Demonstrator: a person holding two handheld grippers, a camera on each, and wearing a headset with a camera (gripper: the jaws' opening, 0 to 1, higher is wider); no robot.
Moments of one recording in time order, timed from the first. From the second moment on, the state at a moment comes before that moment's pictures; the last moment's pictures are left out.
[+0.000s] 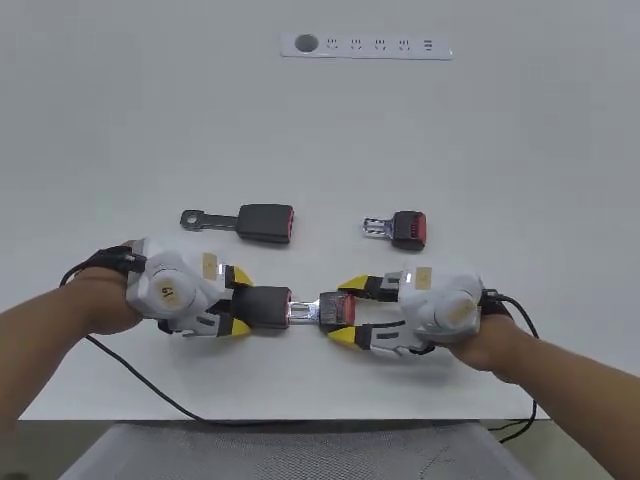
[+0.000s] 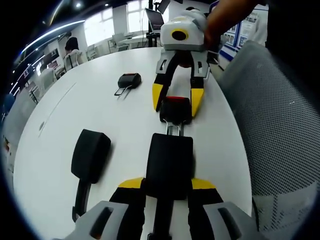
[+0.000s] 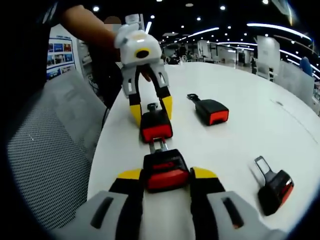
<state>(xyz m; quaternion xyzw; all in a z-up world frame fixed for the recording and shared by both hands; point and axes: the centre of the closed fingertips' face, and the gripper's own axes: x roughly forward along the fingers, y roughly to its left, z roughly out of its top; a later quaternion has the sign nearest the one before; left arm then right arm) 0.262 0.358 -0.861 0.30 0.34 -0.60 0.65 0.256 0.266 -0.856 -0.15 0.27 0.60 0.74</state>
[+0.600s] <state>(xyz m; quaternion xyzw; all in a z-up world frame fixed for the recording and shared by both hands) 0.262 0.359 -0.860 0.31 0.34 -0.61 0.65 0.255 0.283 -0.856 -0.16 0.28 0.60 0.73</state>
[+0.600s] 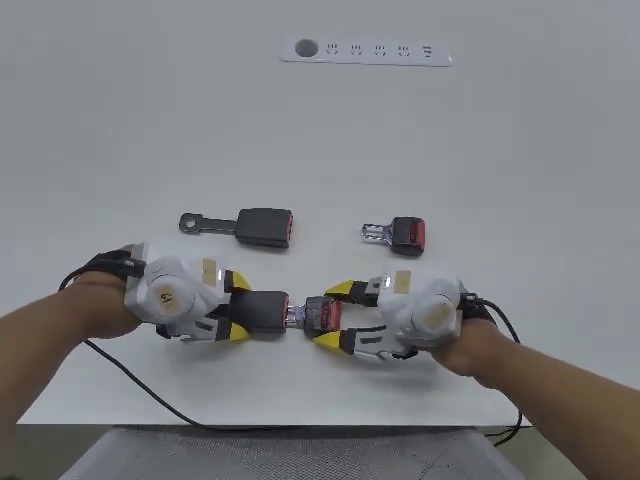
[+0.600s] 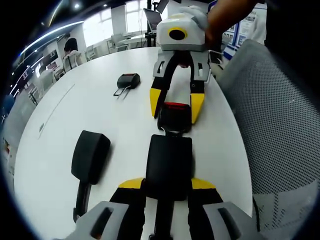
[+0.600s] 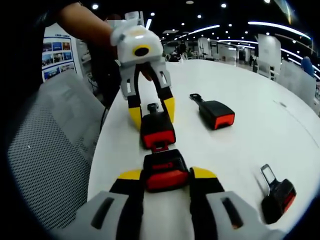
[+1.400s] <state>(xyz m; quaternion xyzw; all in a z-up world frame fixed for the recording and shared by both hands) 0.263 0.360 -0.860 0.32 0.35 -0.61 0.63 0.261 0.301 -0.856 -0.16 0.28 0.60 0.73</state>
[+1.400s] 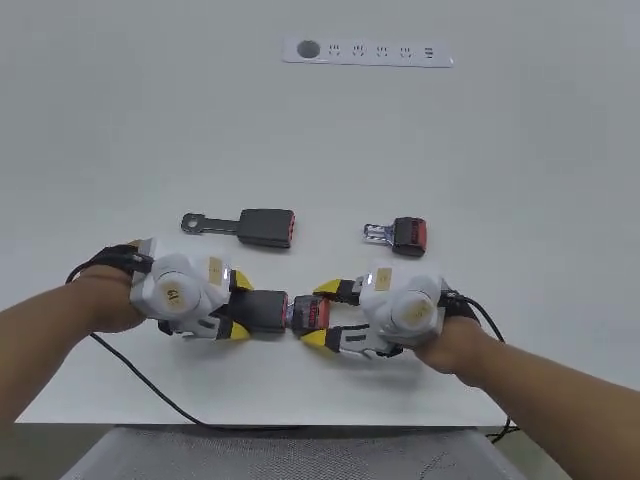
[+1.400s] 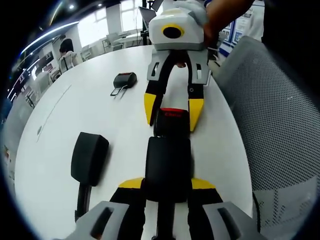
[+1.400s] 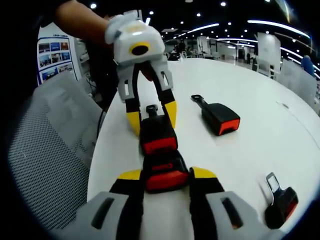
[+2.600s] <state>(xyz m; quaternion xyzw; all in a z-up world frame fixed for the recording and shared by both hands) 0.259 0.356 -0.853 0.27 0.31 -0.64 0.65 0.256 0.291 -0.857 -0.15 0.26 0.63 0.72</state>
